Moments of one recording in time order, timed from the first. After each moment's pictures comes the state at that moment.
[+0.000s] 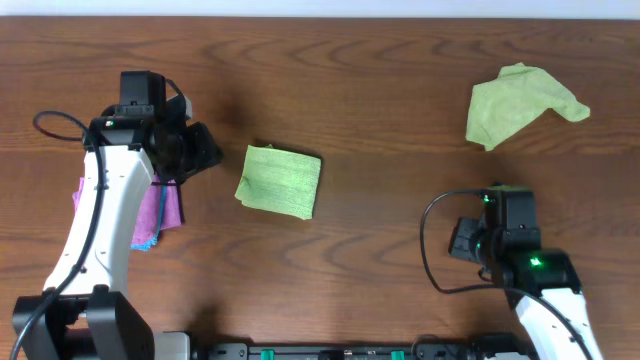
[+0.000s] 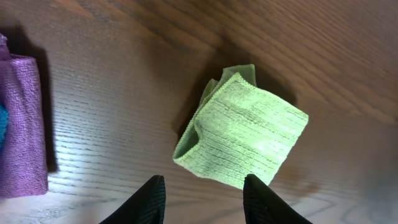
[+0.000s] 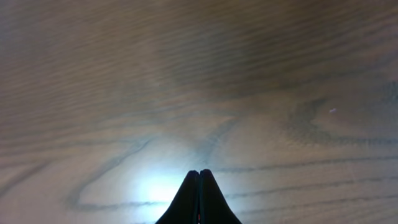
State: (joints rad) left arm 0.04 1.55 1.26 -0.96 0.33 -0.36; right arm 0.07 0.95 0.60 -0.78 0.05 0.37
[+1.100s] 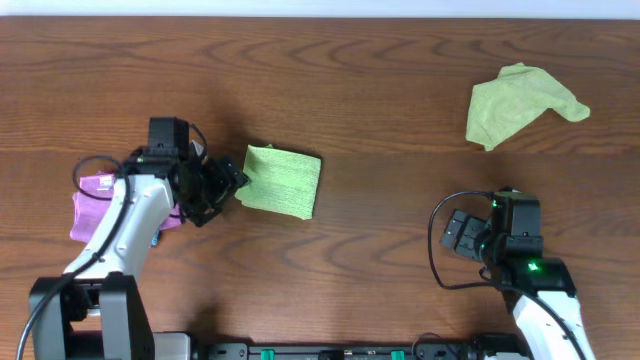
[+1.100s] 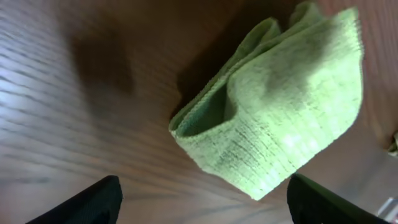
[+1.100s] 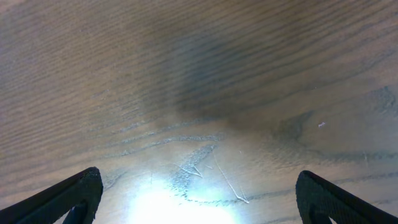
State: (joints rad) left arm 0.01 1.54 0.90 -0.67 0.44 -0.69; right arm 0.00 0.95 0.50 -0.62 0.06 0.38
